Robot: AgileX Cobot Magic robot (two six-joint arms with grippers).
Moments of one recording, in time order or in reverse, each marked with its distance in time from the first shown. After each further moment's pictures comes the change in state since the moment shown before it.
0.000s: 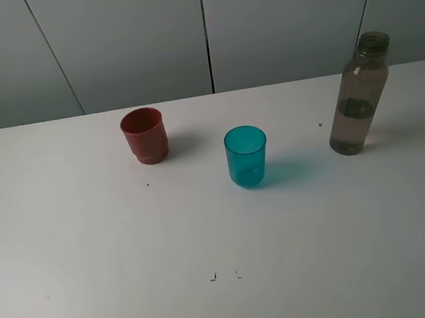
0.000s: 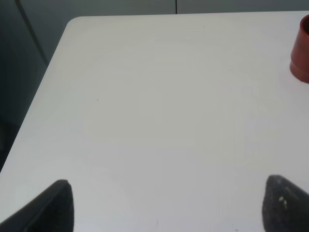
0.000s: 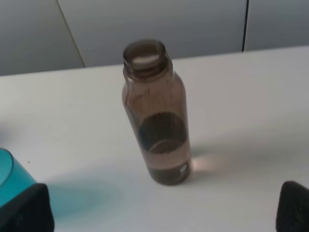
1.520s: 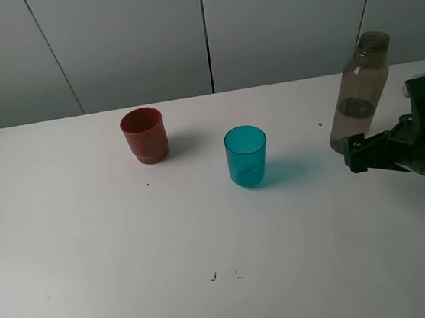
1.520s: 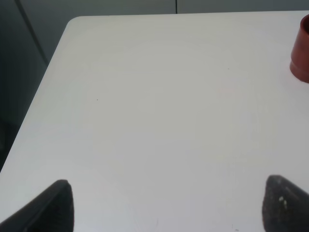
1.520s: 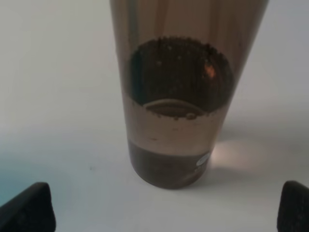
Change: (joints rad) left arm 0.000 0.000 0.000 0.000 0.000 0.000; right arm 0.247 1.003 0.208 -0.020 -1.239 0.001
